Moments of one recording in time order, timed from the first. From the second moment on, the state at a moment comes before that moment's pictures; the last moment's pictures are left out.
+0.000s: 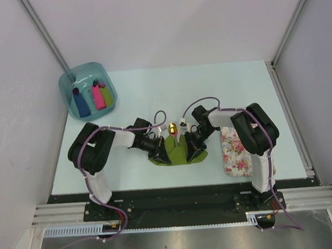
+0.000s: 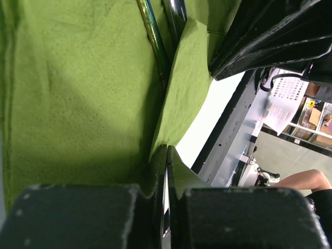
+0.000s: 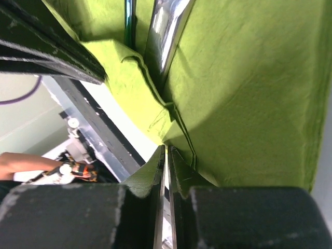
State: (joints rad) left arm -0.46 1.86 0.80 -0.14 0.92 -0.34; right arm 0.52 2.02 1.17 -0.65 -0.81 0.13
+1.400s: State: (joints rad) left arm -0.45 1.82 0.74 -0.04 0.92 -0.39; right arm 0.50 1.99 1.17 -0.64 -0.77 0.13
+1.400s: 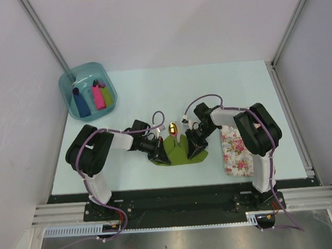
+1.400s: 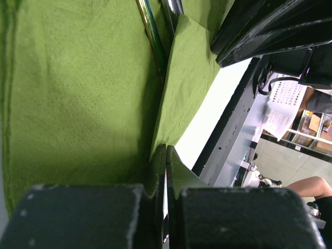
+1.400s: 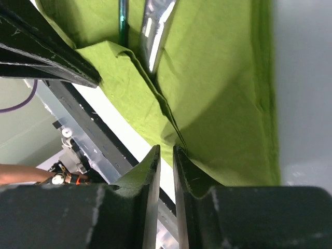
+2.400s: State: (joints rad) left arm -0.45 1.82 0.73 -0.03 0.92 -0.39; right arm 0.33 1.94 1.16 -0.78 -0.76 0.08
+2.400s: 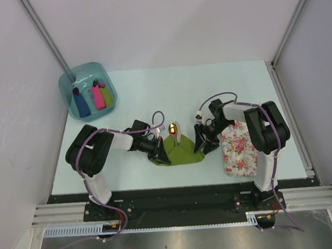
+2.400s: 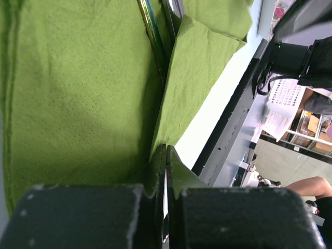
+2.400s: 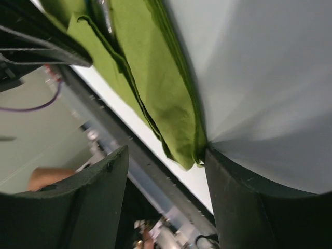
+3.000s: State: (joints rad) left arm -0.45 1.82 0.73 -0.03 0.92 -0.40; right arm 0.24 1.96 1.12 -0.73 -1.07 0.12
